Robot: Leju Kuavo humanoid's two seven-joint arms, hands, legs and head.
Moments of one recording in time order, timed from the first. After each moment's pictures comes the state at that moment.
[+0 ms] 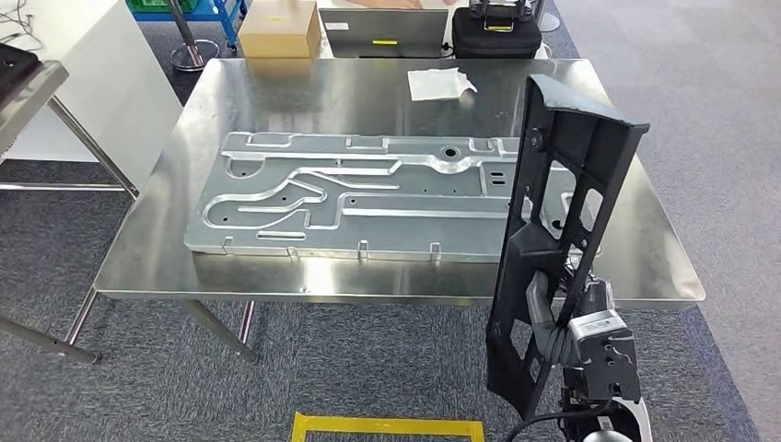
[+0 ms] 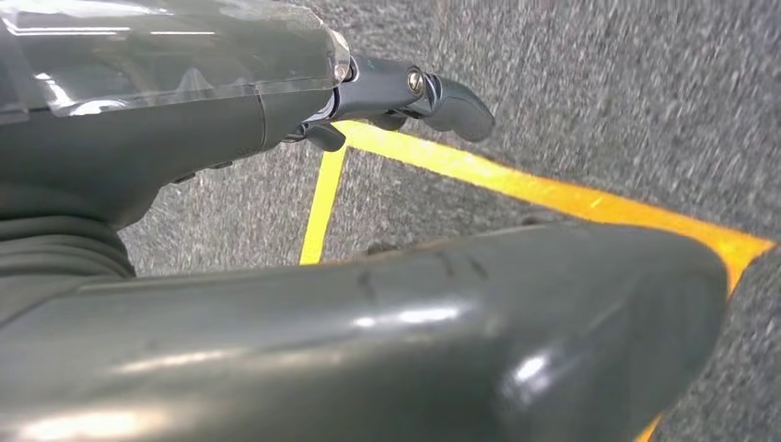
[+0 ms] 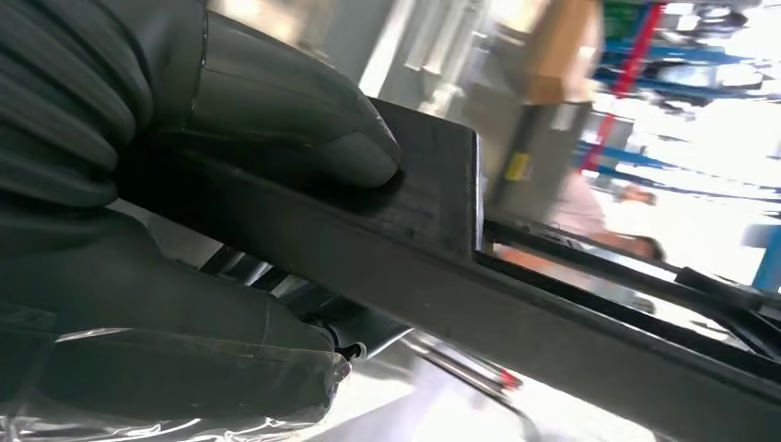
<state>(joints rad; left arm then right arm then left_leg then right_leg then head) -0.05 -0.16 1.54 -0.33 -1.06 -0.04 -0.39 0.19 0.08 0.03 -2.05 0.40 -0.11 -0.24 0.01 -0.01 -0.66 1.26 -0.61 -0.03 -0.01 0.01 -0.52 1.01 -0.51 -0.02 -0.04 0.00</state>
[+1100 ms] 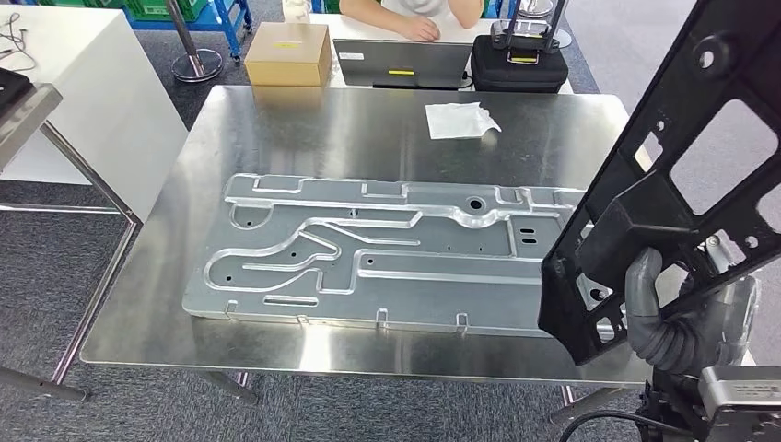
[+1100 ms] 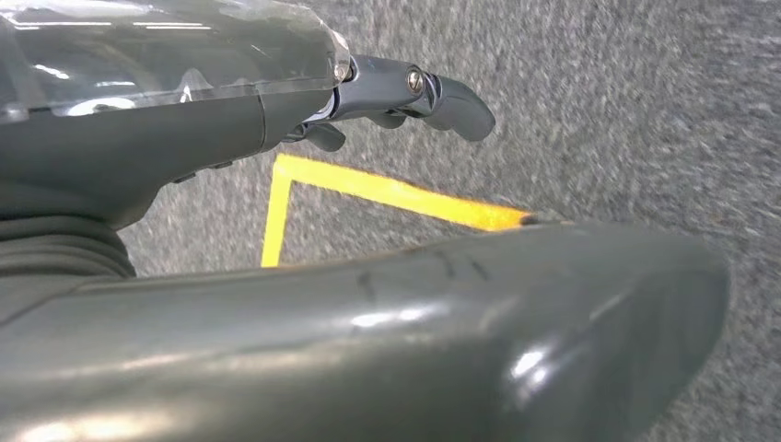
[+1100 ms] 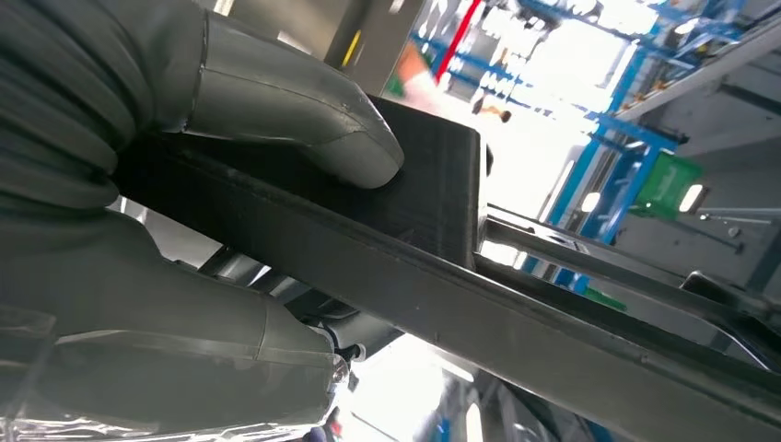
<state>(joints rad) -0.03 -0.14 1.49 -0.34 -1.12 -0.10 -0.40 0.18 -0.08 -0.09 -2.31 0.38 -0.17 -0.27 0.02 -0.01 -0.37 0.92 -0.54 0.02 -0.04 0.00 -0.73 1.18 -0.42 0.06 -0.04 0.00</state>
